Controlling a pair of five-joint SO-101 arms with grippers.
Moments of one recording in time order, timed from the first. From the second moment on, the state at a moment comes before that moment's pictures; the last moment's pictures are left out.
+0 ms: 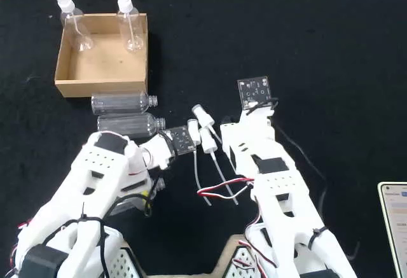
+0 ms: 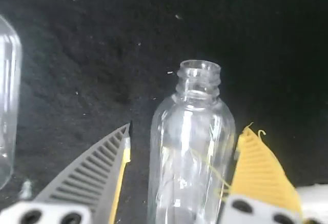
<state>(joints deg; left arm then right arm) 11.2 -31.0 57.4 62.9 -52.7 -8.9 -38.9 75.1 16.0 1.5</state>
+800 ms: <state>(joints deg) 11.1 -31.0 60.8 58.7 -45.6 -8.9 -38.9 75.1 16.0 1.5</state>
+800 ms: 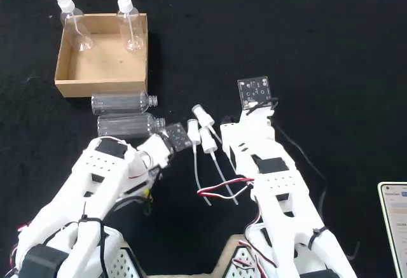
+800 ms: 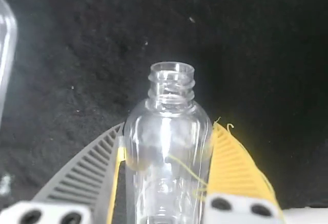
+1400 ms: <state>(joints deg) 11.1 -60.6 68.3 47.6 -20.8 -10.5 -38.9 75.1 16.2 1.5</state>
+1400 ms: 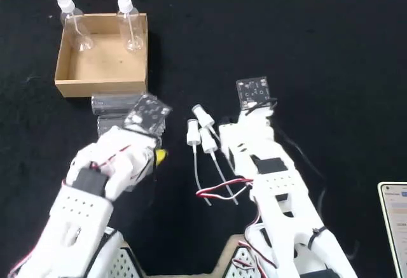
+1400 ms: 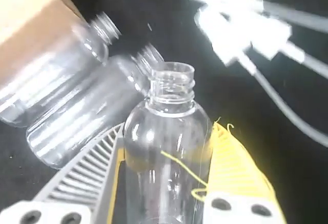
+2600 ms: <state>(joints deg) 11.0 -103.3 95.3 38.2 -5.1 -20.0 -14.5 54.7 33.7 1.5</state>
